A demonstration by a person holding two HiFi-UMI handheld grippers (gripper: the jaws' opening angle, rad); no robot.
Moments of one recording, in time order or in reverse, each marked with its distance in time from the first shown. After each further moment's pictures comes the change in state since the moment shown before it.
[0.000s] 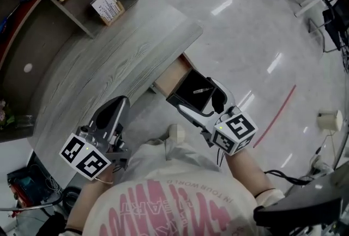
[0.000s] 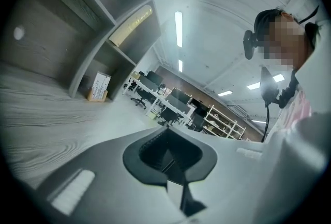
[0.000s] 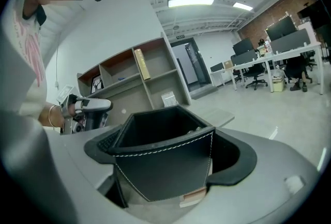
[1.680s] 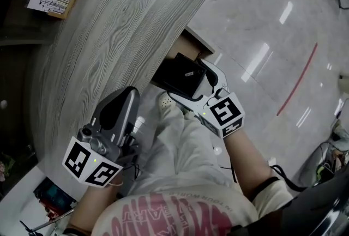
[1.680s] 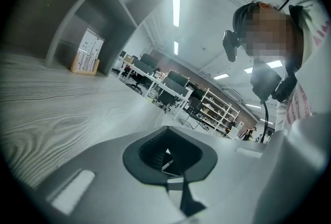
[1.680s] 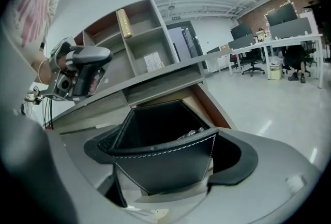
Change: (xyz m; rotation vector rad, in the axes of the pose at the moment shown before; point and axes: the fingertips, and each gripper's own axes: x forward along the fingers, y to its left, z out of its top) left arm 0.113 0.082 -0.082 0.065 0.184 -0.066; right arm 0.116 -0.087 -0.169 -0.022 0.152 -0.052
